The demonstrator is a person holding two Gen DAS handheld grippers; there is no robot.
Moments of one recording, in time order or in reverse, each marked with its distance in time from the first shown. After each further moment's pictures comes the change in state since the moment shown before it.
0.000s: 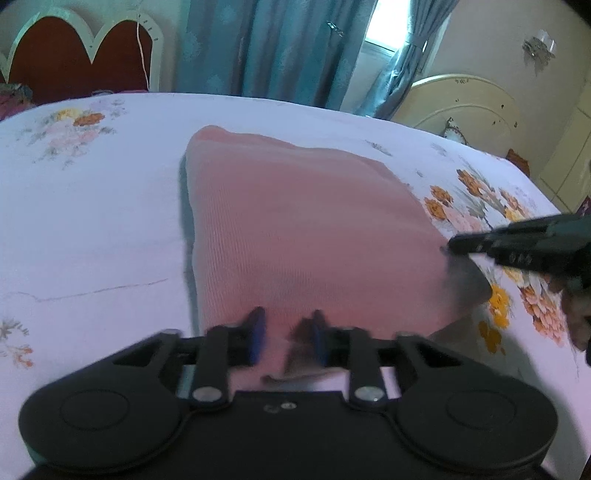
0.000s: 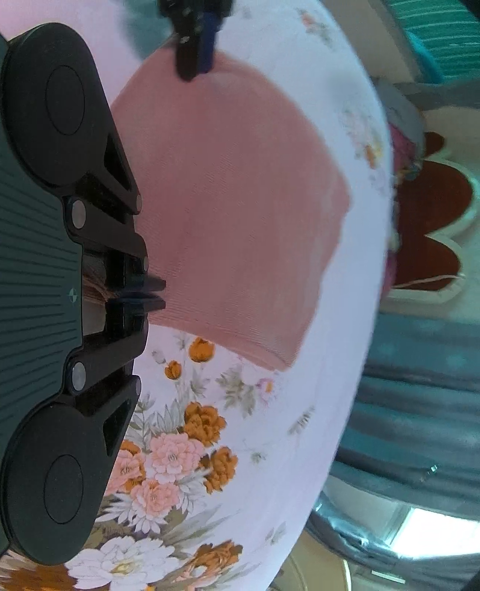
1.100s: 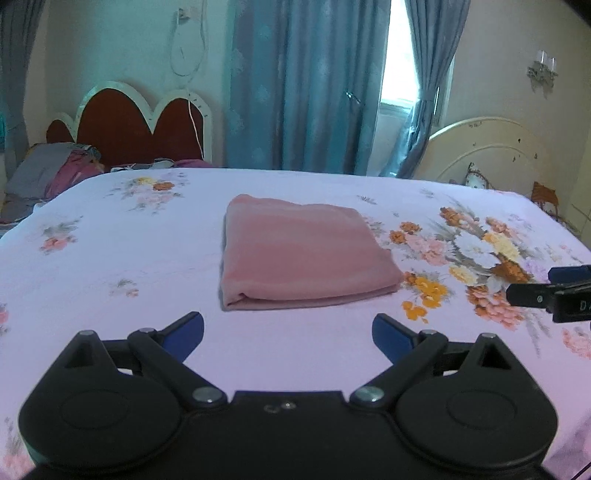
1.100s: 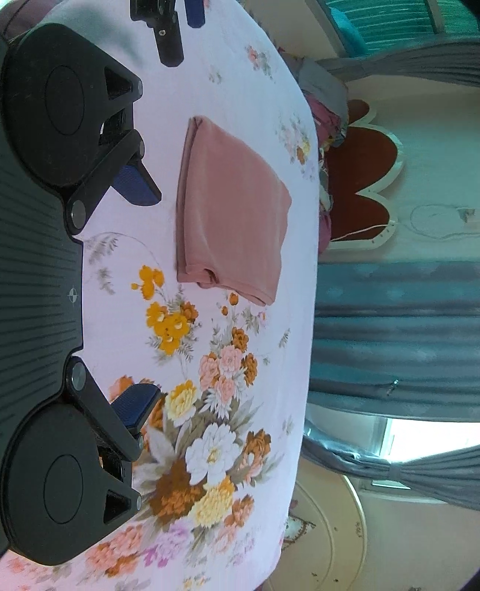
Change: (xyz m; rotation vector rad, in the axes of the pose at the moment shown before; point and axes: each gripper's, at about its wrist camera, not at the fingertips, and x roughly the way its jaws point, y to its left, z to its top) left arm -0.179 -0.110 -0.079 -0.003 -0.231 0.209; right arm -0.230 0.039 -0.114 0.159 -0.174 -0.094
